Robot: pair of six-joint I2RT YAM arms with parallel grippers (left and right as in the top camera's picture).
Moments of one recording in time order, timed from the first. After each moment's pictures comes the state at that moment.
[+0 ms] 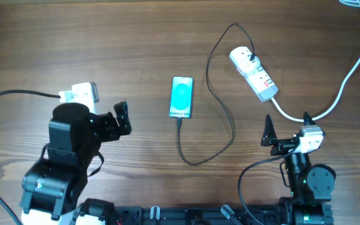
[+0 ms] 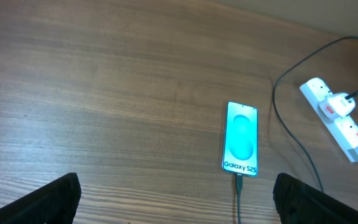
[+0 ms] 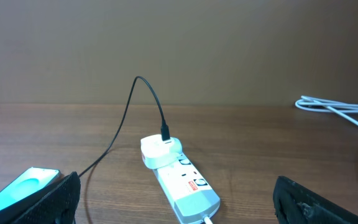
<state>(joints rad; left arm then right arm) -0.22 0.78 0.96 -0.85 -0.08 -0.36 -0.03 0.02 0.01 0.00 -0.11 0.02</state>
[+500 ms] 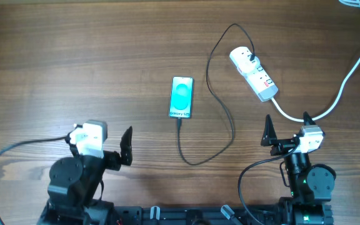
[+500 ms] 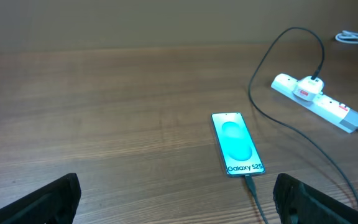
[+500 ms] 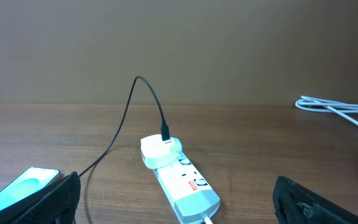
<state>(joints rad) -0.20 0.30 0.56 -0.62 0.03 -0.07 -0.03 0.02 0.01 0.00 -0.11 0.02</state>
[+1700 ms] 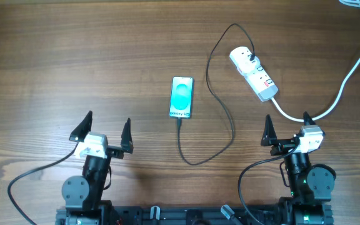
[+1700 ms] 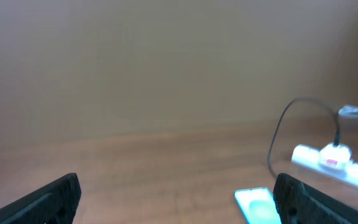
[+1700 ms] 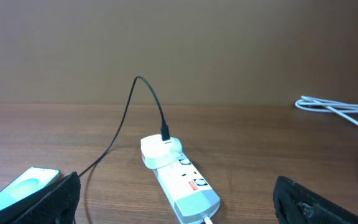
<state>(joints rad) -0.04 0.01 0.01 0.10 0.16 -0.02 -0.03 0.02 0.01 0.00 -0.11 0.02</state>
